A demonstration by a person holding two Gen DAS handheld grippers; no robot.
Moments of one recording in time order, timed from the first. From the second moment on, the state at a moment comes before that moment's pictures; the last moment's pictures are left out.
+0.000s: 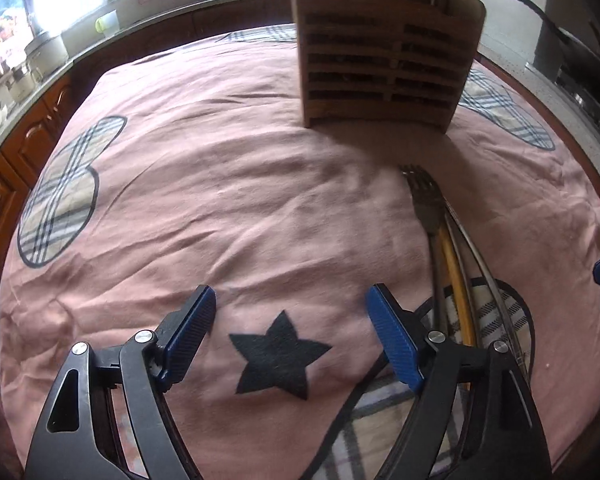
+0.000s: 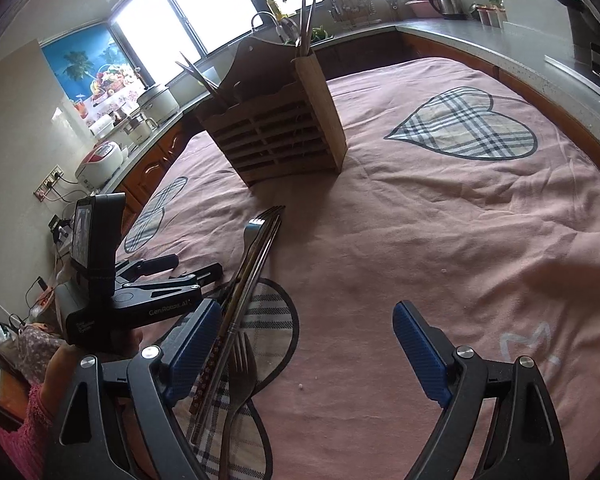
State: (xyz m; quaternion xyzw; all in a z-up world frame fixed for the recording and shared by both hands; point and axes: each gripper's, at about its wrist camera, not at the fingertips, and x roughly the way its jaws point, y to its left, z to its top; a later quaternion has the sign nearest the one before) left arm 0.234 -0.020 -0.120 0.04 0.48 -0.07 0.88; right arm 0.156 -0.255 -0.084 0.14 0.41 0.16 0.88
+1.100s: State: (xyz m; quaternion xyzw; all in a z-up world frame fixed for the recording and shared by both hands) left arm 0.296 -0.087 -0.110 0.04 0.48 -0.17 0.86; right arm 0.234 -0.264 -0.110 0.11 0.50 0.13 0.85
